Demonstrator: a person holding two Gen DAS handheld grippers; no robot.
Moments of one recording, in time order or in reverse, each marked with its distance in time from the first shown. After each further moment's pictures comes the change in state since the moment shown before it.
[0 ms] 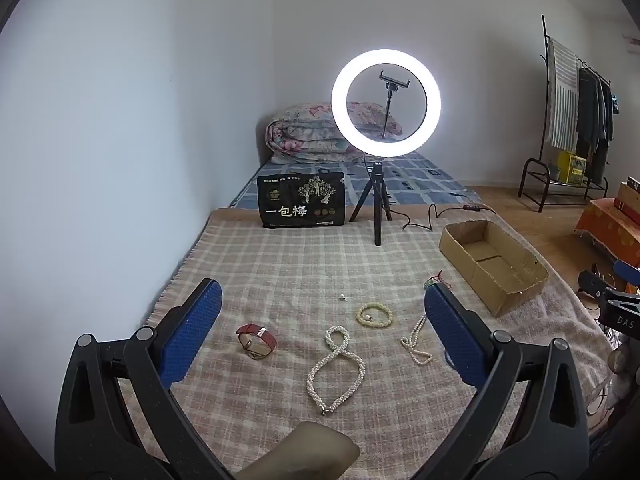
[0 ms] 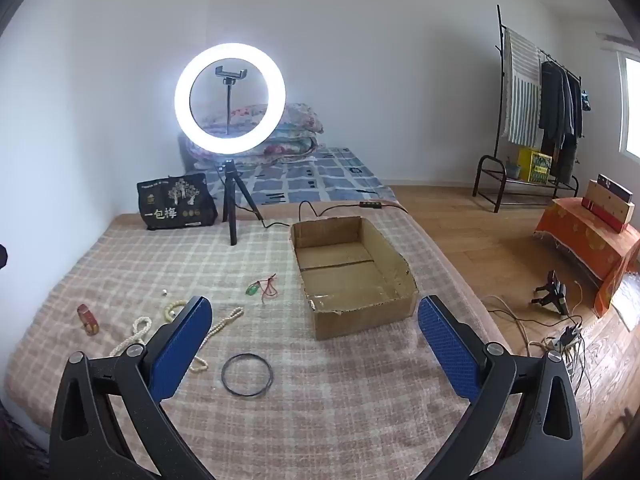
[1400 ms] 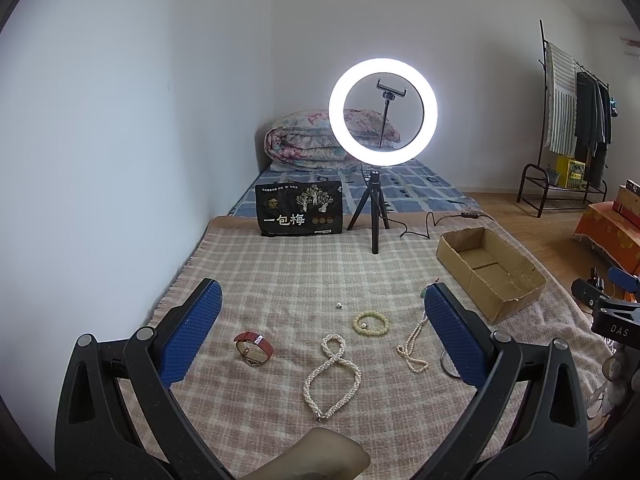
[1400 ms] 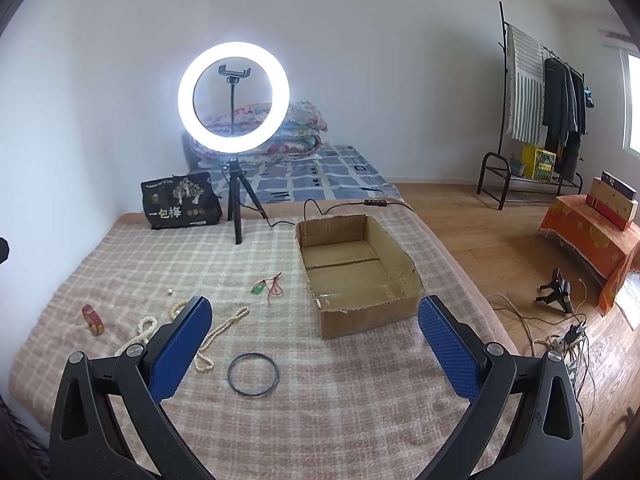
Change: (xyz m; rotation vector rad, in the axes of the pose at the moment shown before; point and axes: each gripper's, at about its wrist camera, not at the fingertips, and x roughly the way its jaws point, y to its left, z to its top) left arm -0.004 -0.005 0.012 0.003 -0.024 -0.004; right arm 0.001 0.002 0.001 0.003 0.000 0.016
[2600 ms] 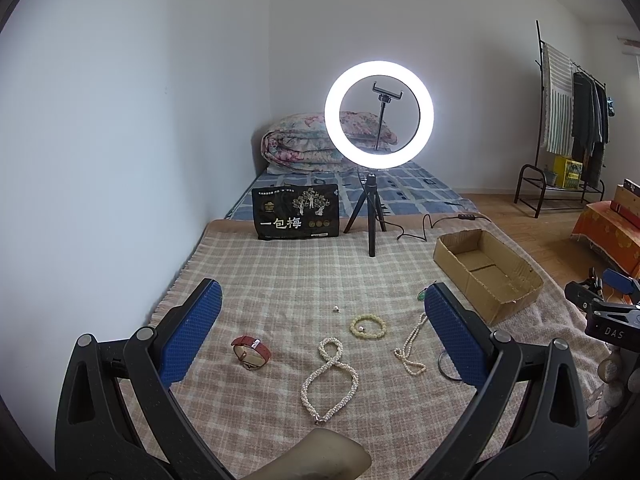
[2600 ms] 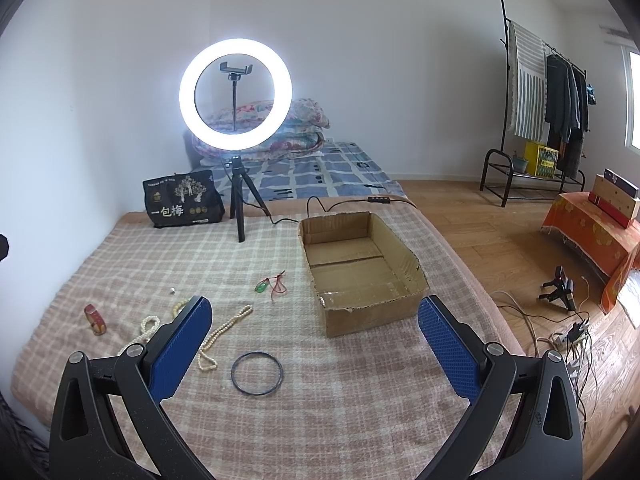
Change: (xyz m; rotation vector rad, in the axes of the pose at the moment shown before) left arm -0.002 -0.003 0.006 0.001 -0.008 -0.002; right arm 0.004 0.002 -0.001 0.006 0.006 0.005
